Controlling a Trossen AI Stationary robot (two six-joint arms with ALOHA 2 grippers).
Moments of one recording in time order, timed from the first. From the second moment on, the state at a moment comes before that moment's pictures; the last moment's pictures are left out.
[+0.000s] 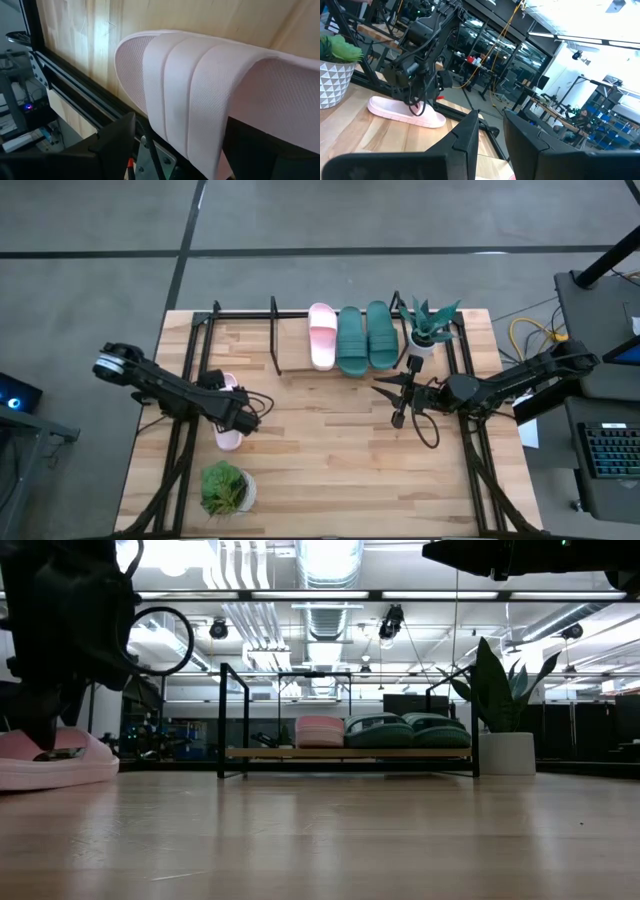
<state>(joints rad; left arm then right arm) -0.30 1.37 0.71 -1.29 -0.43 -0.70 0.26 1.01 0.37 0.79 0.47 -0.58</state>
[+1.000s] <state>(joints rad) -0.30 1.42 0.76 -1.37 -0.41 -0.69 0.26 1.01 0.37 0.79 0.47 -0.58</state>
